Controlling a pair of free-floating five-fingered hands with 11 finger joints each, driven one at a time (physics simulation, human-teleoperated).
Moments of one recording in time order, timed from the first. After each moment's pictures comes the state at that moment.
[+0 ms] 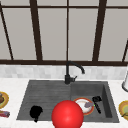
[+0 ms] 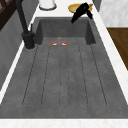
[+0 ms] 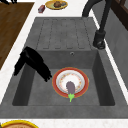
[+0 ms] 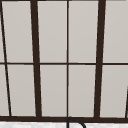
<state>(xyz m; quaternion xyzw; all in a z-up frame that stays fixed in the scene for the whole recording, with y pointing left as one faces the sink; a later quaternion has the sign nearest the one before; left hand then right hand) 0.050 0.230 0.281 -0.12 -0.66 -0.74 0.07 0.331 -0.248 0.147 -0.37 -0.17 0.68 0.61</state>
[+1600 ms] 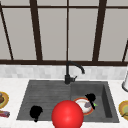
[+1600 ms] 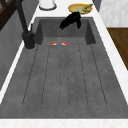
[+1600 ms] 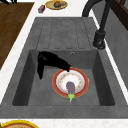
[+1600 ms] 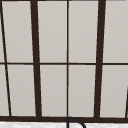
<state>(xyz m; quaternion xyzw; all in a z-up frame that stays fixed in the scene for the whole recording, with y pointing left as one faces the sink) 0.050 0.230 0.281 -0.12 -0.66 -0.74 0.07 0.381 -0.228 0.090 -0.40 -0.39 0.67 0.48</state>
